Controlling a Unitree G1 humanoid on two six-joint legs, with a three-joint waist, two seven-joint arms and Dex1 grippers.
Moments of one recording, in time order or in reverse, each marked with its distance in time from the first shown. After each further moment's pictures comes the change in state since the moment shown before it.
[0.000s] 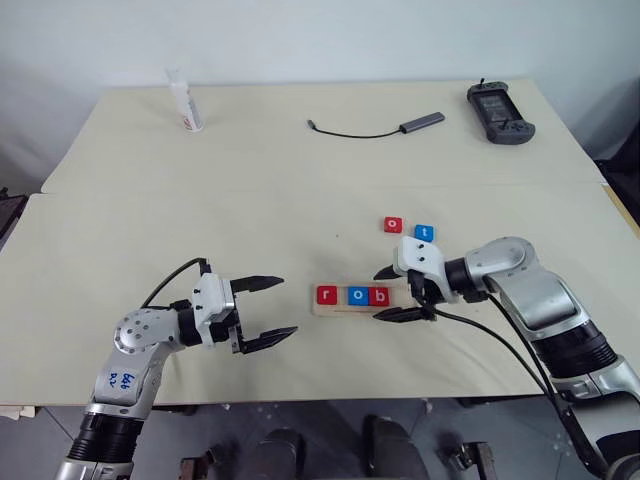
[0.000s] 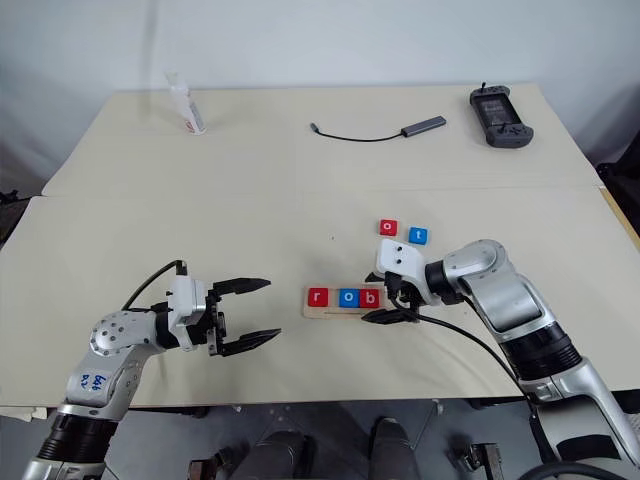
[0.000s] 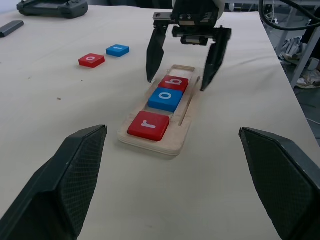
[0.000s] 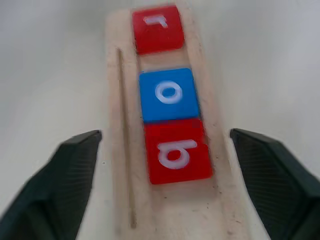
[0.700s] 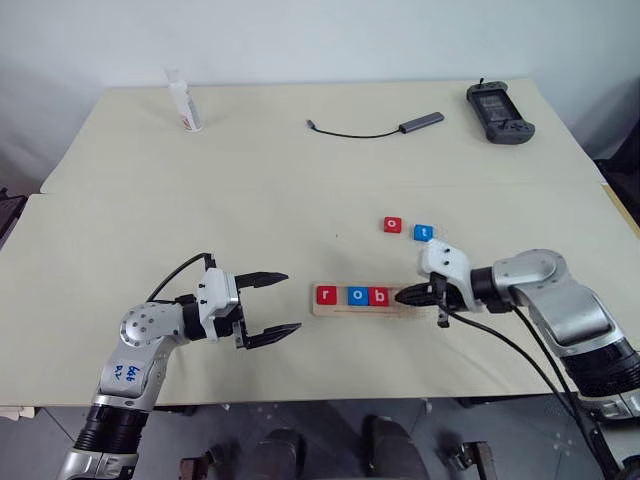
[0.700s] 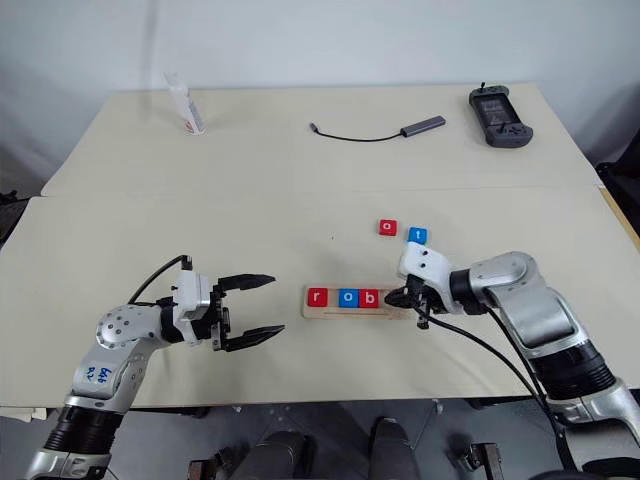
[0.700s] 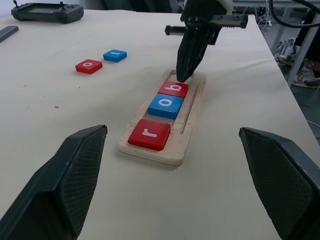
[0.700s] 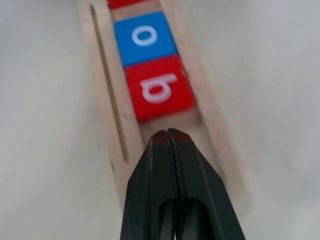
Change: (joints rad) left arm -0.041 -0.007 -0.017 0.033 0.000 0.000 -0.015; right arm 0.079 -0.056 -0.034 -0.031 0.006 0.042 -0.089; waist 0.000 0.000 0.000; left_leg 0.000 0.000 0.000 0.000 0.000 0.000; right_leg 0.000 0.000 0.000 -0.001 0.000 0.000
